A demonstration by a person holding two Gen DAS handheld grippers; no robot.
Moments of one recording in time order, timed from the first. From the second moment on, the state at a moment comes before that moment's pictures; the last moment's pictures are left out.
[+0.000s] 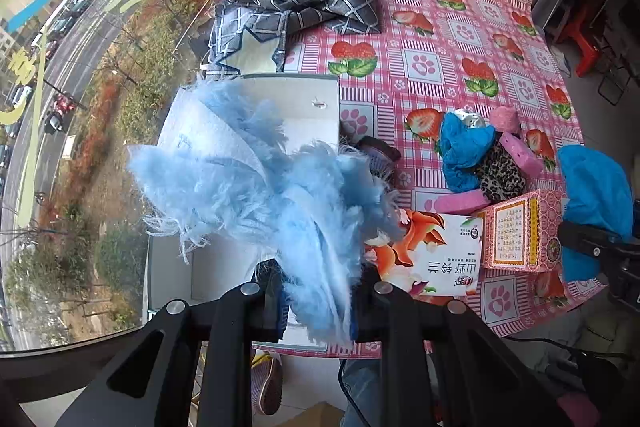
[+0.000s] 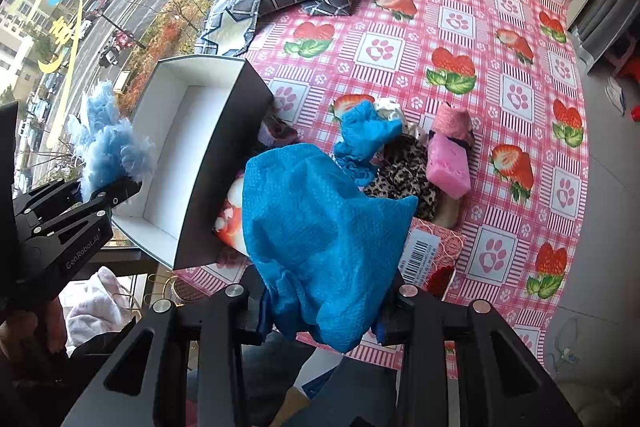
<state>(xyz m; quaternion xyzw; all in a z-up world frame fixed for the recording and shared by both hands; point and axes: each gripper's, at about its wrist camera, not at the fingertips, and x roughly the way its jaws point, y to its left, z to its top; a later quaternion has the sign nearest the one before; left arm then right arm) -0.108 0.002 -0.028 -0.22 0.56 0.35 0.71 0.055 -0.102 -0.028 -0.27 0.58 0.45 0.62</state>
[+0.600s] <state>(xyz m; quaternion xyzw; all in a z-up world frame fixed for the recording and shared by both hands) -0.159 0.034 -0.020 -0.25 0.53 0.38 0.71 0.004 -0.054 -0.017 -0.32 0.54 0.49 0.60</state>
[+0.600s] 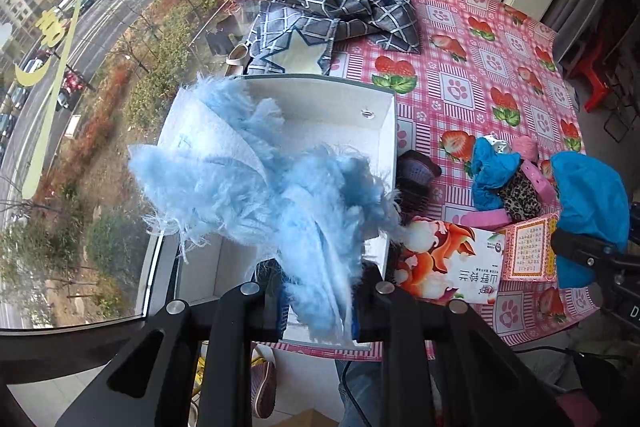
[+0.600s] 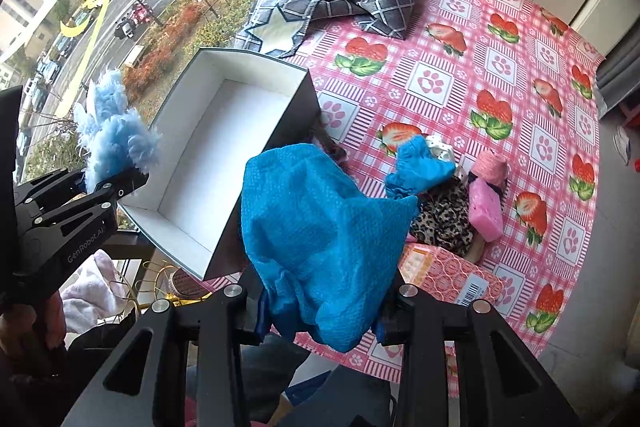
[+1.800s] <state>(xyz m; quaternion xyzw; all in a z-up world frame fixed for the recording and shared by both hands) -0.227 0.070 -0.055 -0.29 0.54 0.39 0.68 -0.075 0.009 -0.038 -0.39 0.52 0.52 0.55</state>
